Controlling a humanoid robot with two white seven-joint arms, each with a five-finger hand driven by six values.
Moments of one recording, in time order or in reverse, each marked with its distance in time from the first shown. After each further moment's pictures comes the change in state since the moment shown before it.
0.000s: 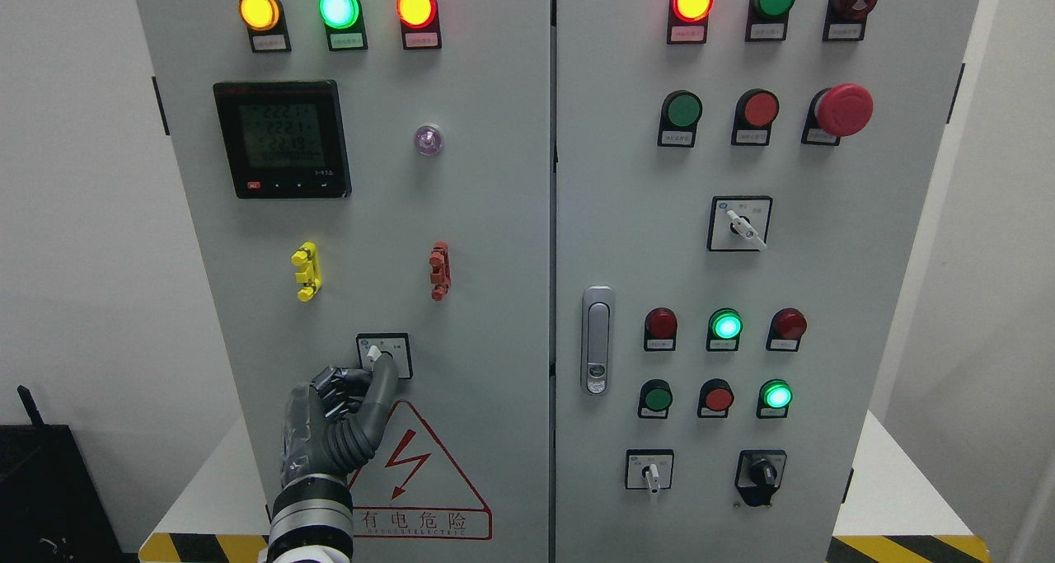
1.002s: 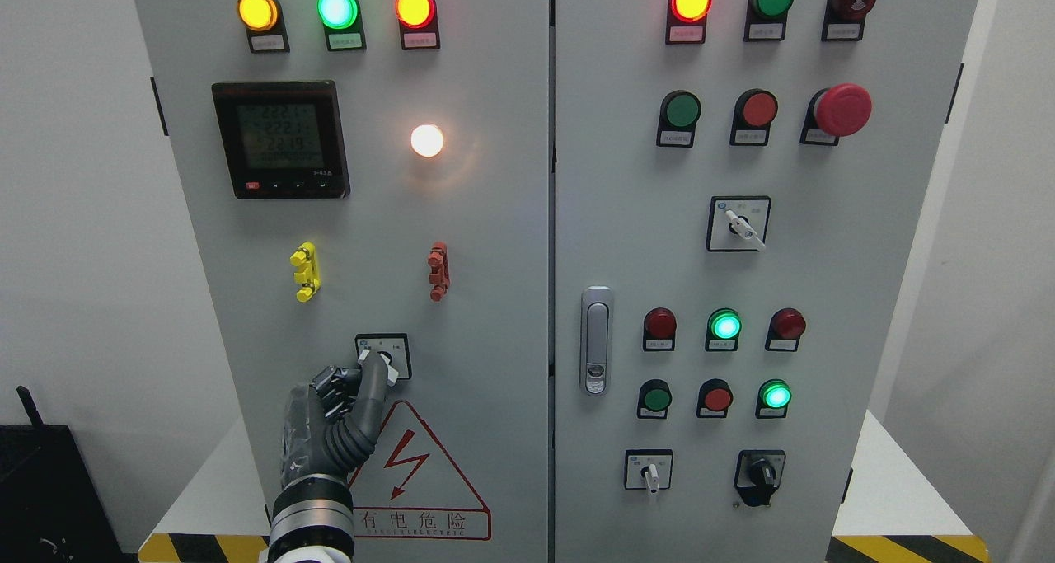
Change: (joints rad) left arm 0.001 0.000 0.000 0.000 0.000 0.000 0.011; right arm 0.000 0.000 0.000 0.000 0.000 -0.001 0.000
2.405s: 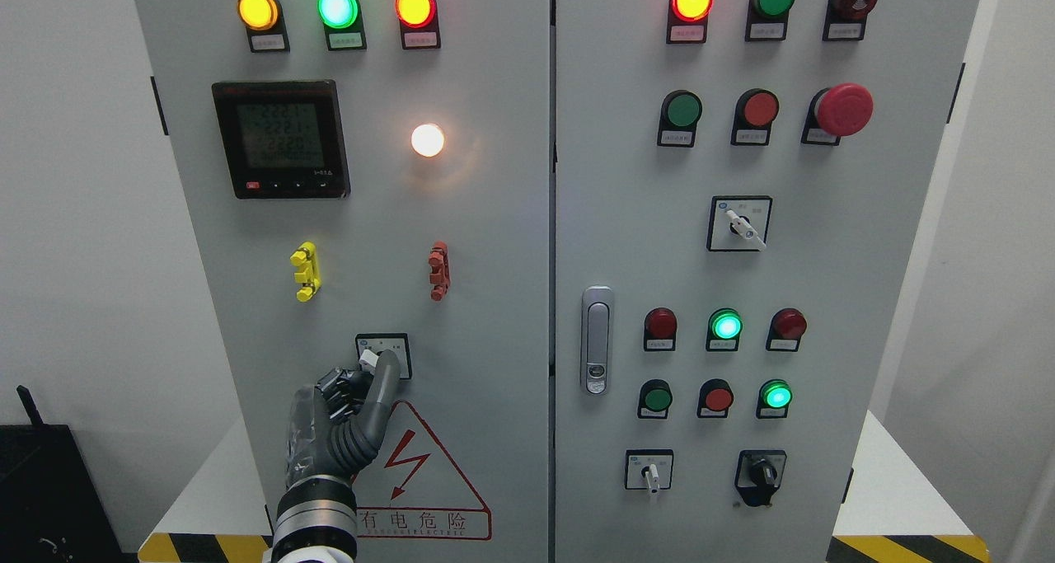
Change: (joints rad) left arm 0.005 0.000 -0.005 0.005 0.001 0.004 0.000; right arm 0.000 0.000 0.000 0.000 0.000 0.000 0.000
